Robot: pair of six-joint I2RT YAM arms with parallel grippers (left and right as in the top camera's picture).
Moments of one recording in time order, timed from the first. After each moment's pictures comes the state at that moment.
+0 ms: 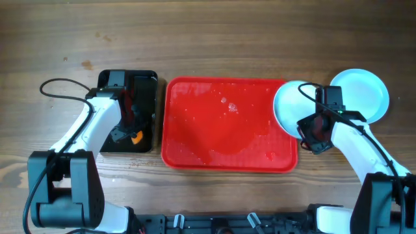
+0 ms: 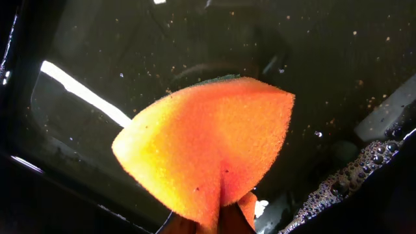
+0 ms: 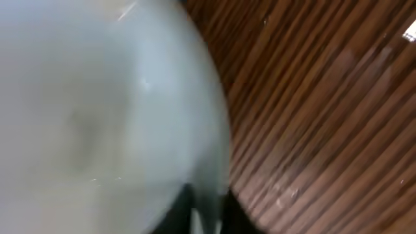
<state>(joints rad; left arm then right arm) -0.04 1.66 0.98 -0.86 -0.09 -0.61 -0.05 1.49 0.72 -0.67 0.03 1.07</state>
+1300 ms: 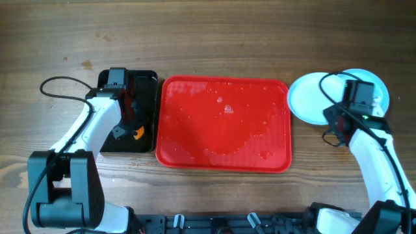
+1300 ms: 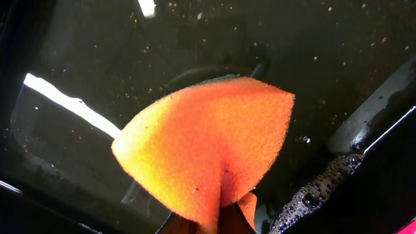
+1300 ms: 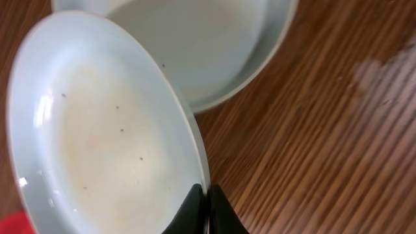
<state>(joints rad) -0.04 1.66 0.98 -0.80 -0.08 -0.61 -0.22 1.34 0.77 -0.56 0.21 0.88</state>
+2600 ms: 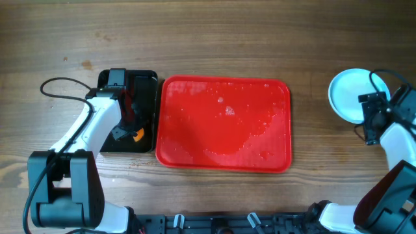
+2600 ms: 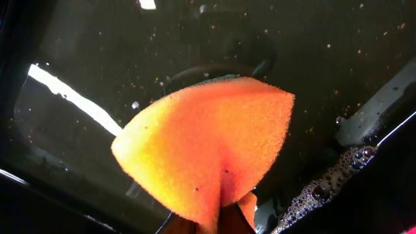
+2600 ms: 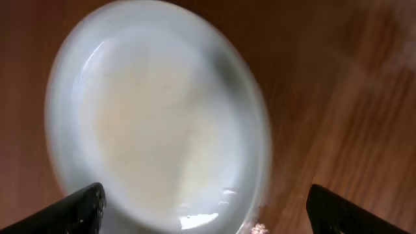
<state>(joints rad) -0.04 1.66 0.98 -0.83 -0.08 -0.61 -0.58 1.54 0.85 -0.32 -0.03 0.81</state>
